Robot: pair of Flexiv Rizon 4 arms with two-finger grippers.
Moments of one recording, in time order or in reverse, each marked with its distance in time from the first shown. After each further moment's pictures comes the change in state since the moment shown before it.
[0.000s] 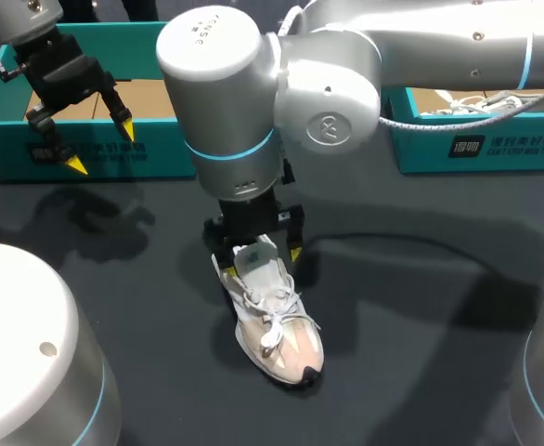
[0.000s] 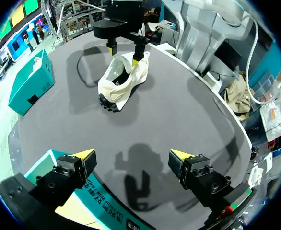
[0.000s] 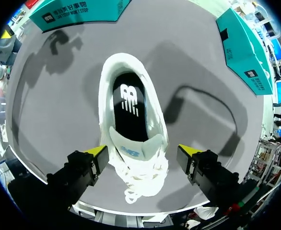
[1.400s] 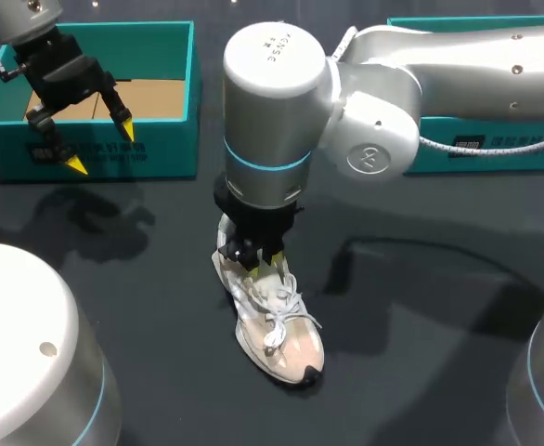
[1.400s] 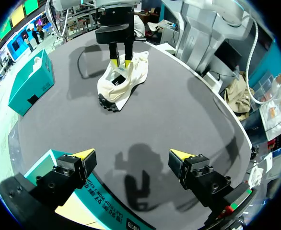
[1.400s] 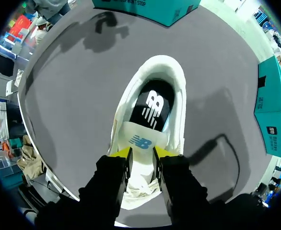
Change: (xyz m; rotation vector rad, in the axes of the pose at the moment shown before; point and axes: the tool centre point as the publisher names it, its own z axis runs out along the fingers) left arm 0.000 0.000 0.000 0.000 0.000 0.000; right arm 0.001 0.013 0.022 -0.090 0.164 -0.431
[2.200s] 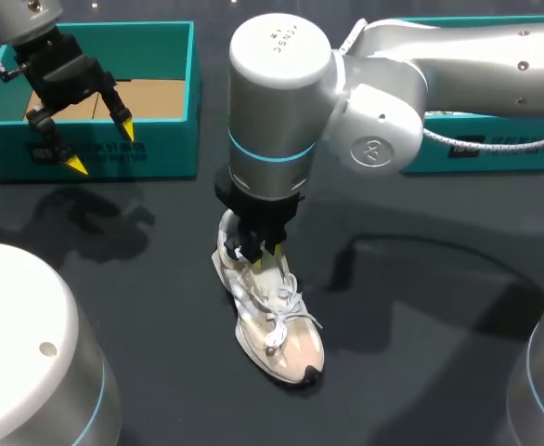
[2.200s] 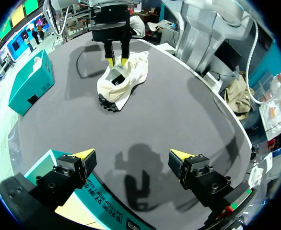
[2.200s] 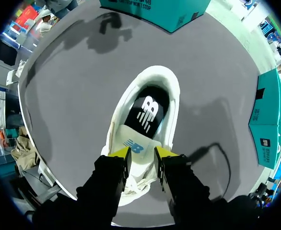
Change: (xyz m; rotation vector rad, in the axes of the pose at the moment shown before) left arm 0.000 0.000 0.000 0.000 0.000 0.000; right arm -0.011 0.006 -0.013 -0.012 -0.034 -0.097
